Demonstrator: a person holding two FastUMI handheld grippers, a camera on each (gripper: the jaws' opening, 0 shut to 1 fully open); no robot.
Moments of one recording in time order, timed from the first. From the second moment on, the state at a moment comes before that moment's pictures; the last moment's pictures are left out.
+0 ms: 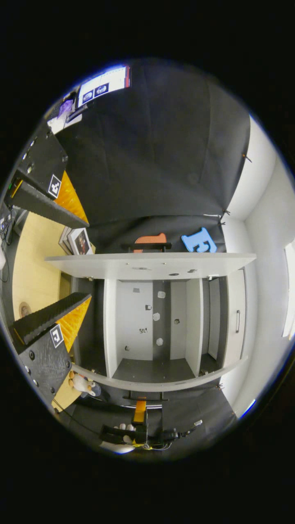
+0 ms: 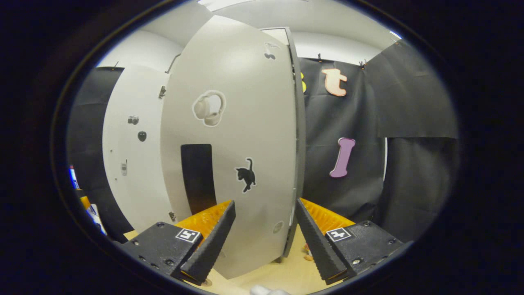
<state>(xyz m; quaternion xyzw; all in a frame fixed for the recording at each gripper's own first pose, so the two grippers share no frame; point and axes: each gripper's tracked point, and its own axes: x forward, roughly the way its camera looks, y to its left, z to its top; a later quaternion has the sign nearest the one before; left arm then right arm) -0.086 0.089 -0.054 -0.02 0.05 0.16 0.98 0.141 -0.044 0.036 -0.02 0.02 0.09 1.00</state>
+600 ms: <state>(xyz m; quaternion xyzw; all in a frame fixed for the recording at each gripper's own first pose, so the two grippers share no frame) -0.073 0.124 -0.061 -0.01 0.05 0.16 0.99 0.097 -0.004 0.020 -0.03 0.02 0.12 0.99</state>
